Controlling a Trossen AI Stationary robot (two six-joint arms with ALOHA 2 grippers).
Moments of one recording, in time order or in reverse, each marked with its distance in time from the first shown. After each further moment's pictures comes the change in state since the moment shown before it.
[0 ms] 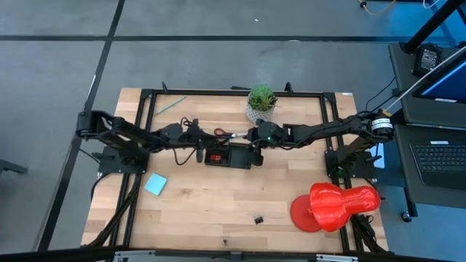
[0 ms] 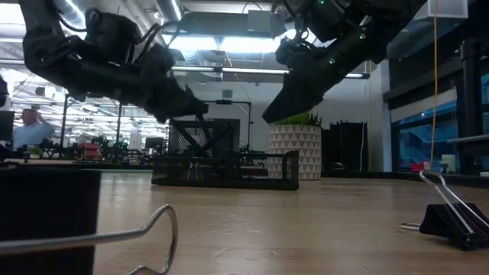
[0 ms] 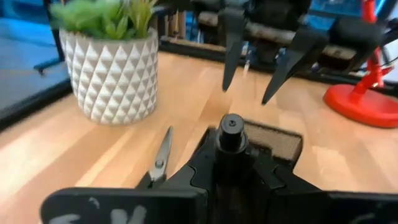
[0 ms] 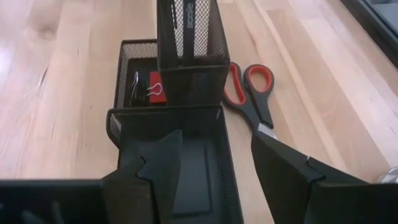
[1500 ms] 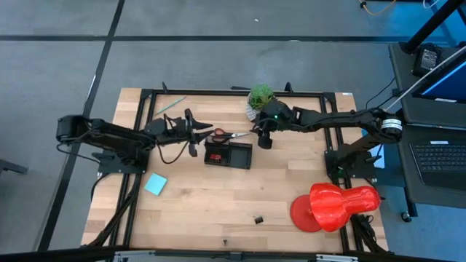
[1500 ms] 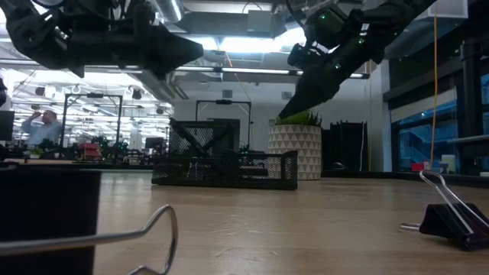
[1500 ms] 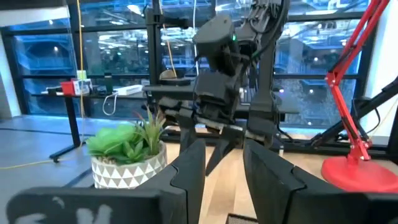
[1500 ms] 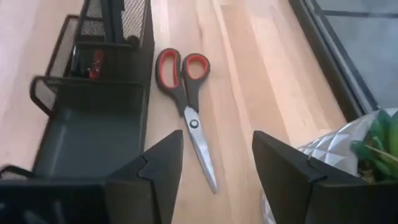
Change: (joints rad) left arm 0.000 -0.273 0.000 0.044 -0.010 0.140; right arm -0.214 -0.105 0.002 -0.128 -0.120 -0.262
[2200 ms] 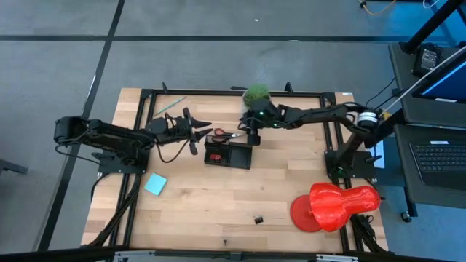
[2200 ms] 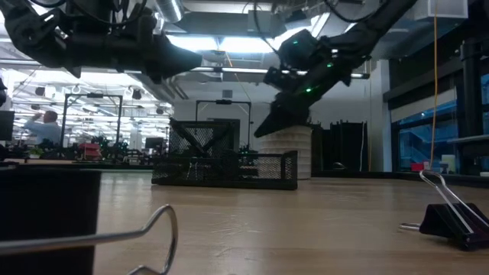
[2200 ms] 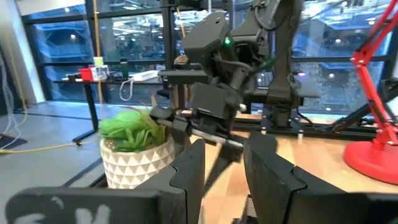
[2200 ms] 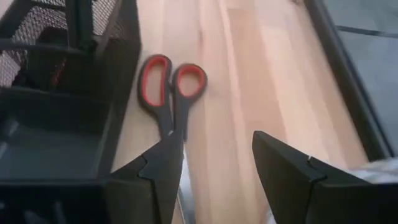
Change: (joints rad) left arm 0.022 -0.031 0.000 -0.101 -0.046 0.019; right arm -0.053 0.271 0.130 0.129 -0.076 -0.108
